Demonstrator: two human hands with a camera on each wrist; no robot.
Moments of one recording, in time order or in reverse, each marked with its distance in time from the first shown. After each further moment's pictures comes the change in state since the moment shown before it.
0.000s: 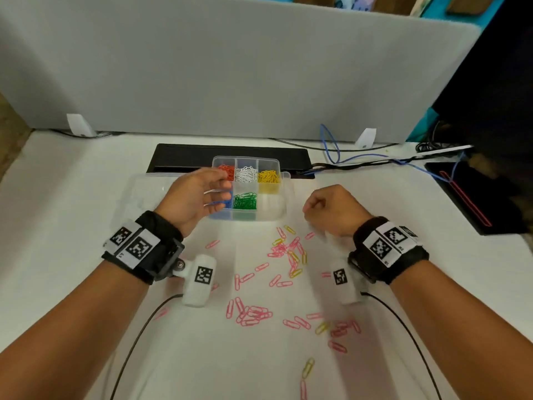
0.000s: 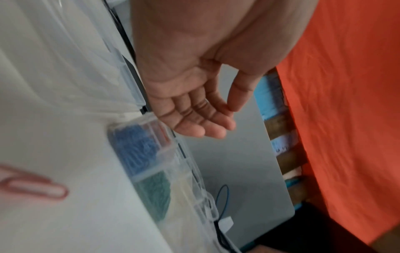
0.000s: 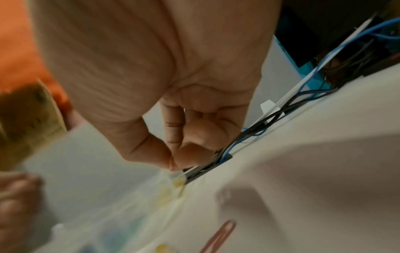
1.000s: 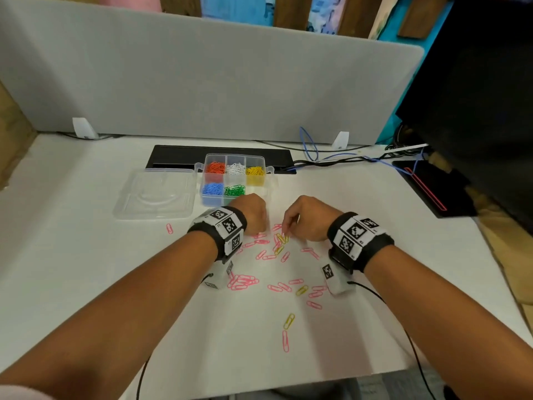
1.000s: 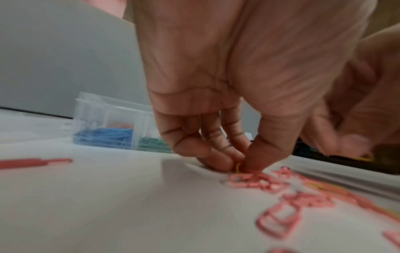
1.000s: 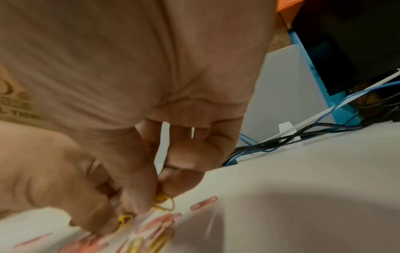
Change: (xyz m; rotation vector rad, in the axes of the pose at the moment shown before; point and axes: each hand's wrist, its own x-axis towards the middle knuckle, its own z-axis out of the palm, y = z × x) left_hand -0.010 -0.048 0.087 1.417 -0.220 0.098; right_hand -0.051 -0.002 0.012 -0.331 -0.205 -0.167
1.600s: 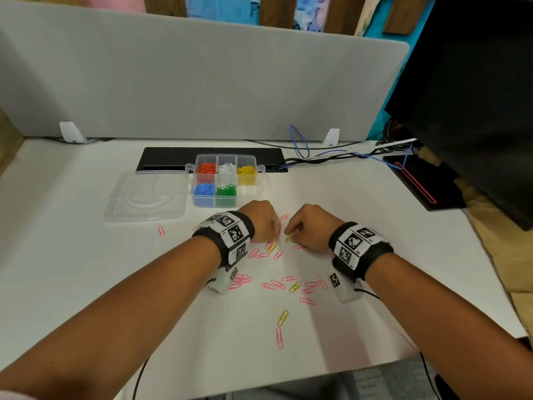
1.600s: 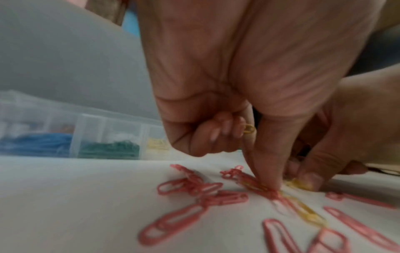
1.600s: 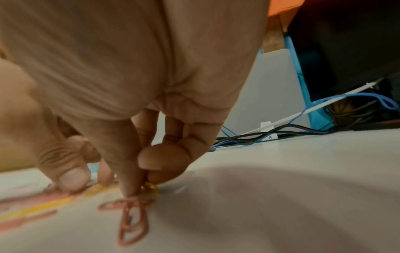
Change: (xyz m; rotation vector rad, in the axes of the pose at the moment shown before) left_hand -0.015 0.026 0.012 -0.002 -0.085 0.203; right_hand -0.014 0.029 0.015 -0.008 0.050 0.062
